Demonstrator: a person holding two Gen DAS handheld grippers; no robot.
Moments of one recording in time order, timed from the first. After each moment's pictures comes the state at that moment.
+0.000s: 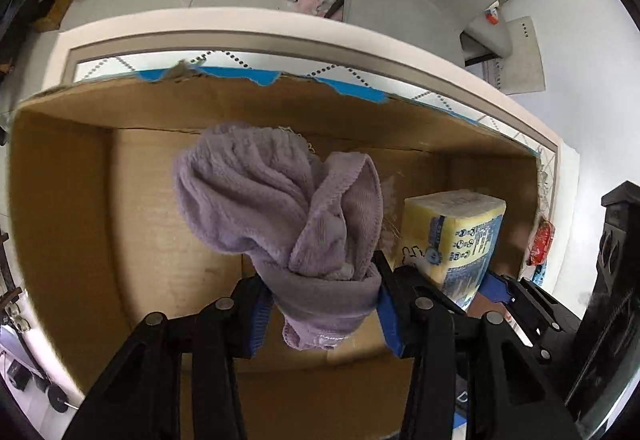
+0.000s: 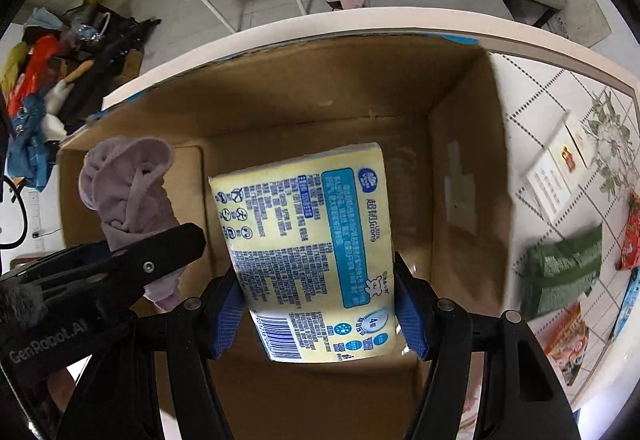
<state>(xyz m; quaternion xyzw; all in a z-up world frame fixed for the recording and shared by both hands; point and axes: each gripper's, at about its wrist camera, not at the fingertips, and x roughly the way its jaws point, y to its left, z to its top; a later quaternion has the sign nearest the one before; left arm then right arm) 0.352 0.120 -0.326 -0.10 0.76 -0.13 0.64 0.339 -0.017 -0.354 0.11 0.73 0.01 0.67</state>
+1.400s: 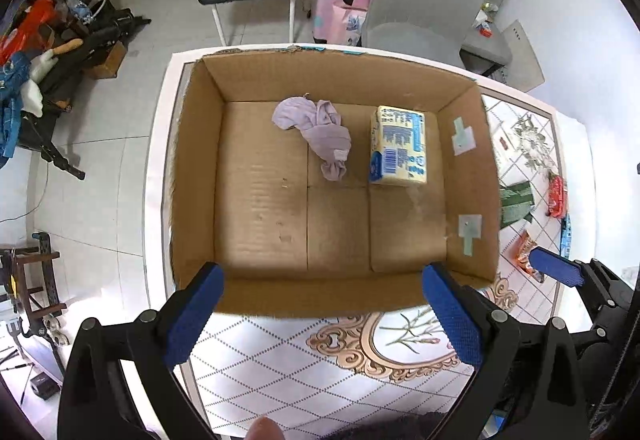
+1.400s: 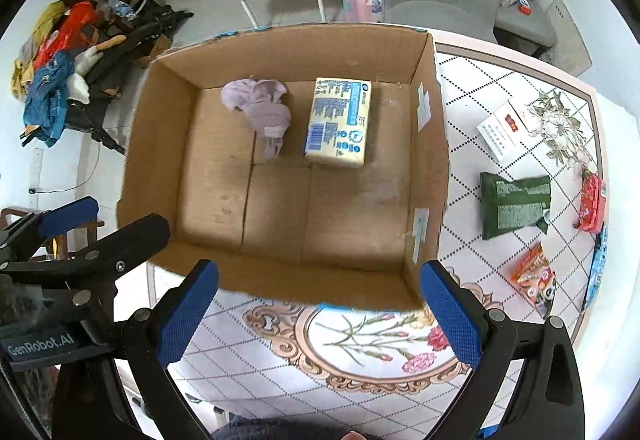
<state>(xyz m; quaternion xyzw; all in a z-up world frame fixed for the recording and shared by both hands) 0.213 0.159 -0.197 -0.02 0.67 -0.07 0.74 0.193 -0.001 -0.214 0.06 0.69 0.05 0.72</state>
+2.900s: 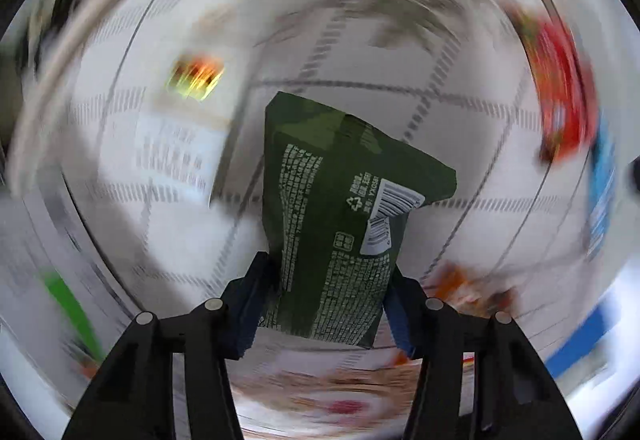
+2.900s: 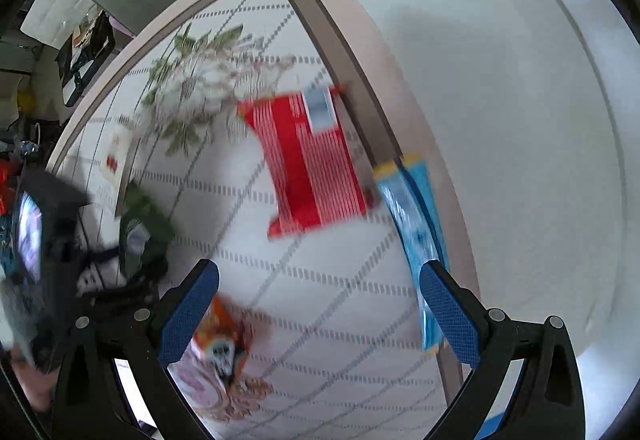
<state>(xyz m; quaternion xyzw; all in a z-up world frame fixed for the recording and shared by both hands) 0.271 -0.234 -0.408 0.16 0.79 -0.17 0.57 0.192 -0.481 -0.349 0.22 0.71 -0.13 0.65</state>
